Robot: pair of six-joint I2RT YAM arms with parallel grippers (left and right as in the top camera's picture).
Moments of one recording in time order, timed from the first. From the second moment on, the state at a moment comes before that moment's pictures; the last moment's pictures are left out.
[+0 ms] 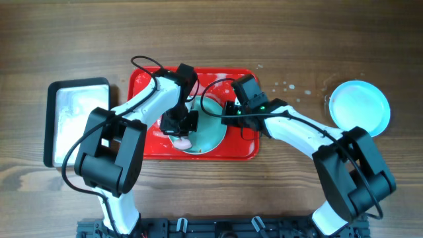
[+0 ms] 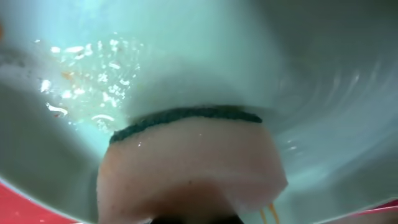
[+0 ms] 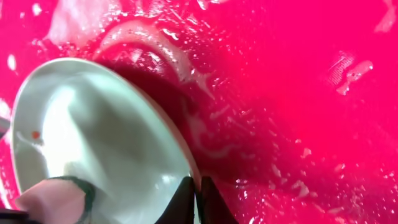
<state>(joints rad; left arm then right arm) -0.41 1.97 1.28 -1.07 0.18 -0.28 0.54 1.80 0.96 -0.24 -0.22 0.69</state>
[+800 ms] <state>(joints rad) -0.40 1.96 1.28 -0.96 0.11 -0.39 0.52 1.92 1.01 -0.11 -0.32 0.87</state>
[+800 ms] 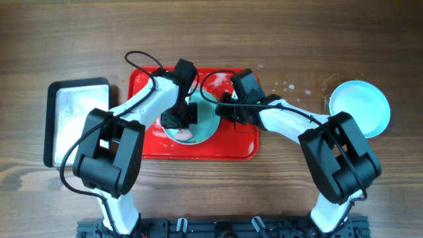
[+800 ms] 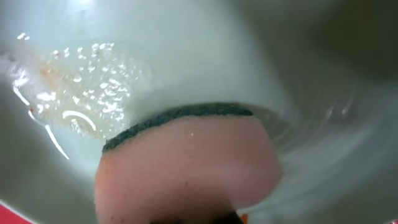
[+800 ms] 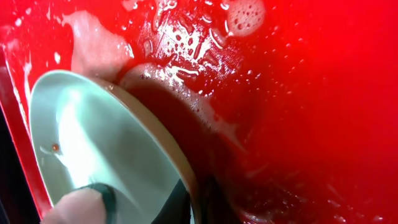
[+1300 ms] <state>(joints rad) -0.40 1.95 1.23 -0.69 -0.25 -0.76 0.55 1.93 1.01 -0.14 -0.34 1.01</state>
